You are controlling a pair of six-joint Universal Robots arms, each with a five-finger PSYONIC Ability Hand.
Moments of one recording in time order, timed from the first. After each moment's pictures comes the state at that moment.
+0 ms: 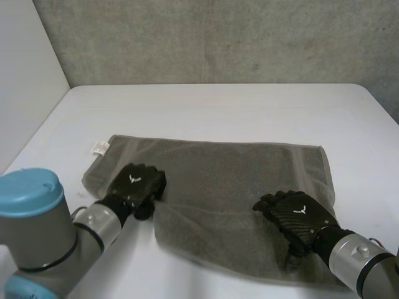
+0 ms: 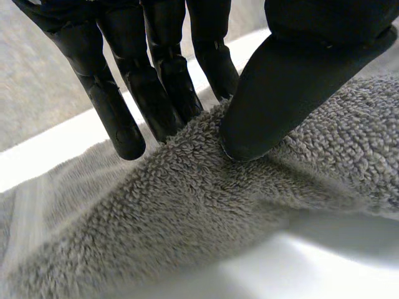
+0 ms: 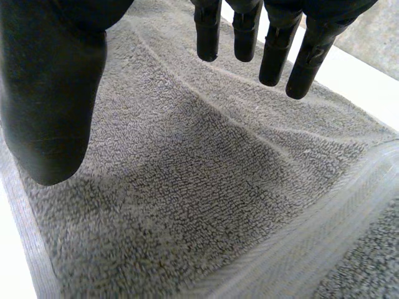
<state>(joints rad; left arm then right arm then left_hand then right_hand) 4.29 -1.90 -1.91 3.51 -1.35 3.34 1.86 -1.47 2.07 -0.04 1.19 2.71 1.18 1.22 1.21 1.22 1.02 0.24 0.24 0.24 0.26 0.06</state>
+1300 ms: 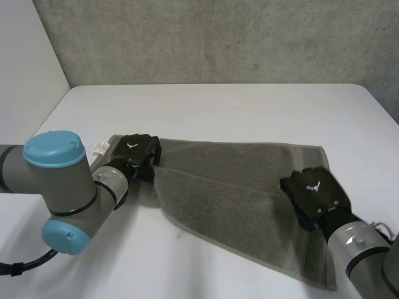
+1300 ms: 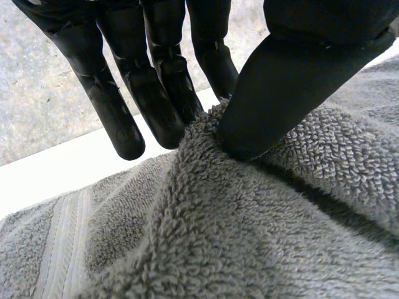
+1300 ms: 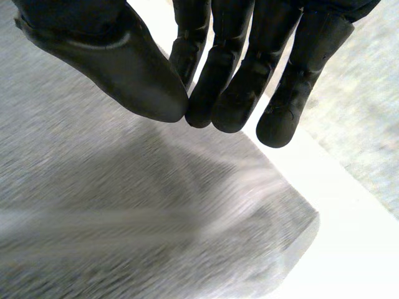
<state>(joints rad) 4.30 -2.12 -1.57 3.45 -1.44 3.22 1.89 -1.48 2.12 -0.38 1.40 2.66 1.19 1.22 1.22 1.22 1.02 1.35 1.33 1.34 1.34 1.19</state>
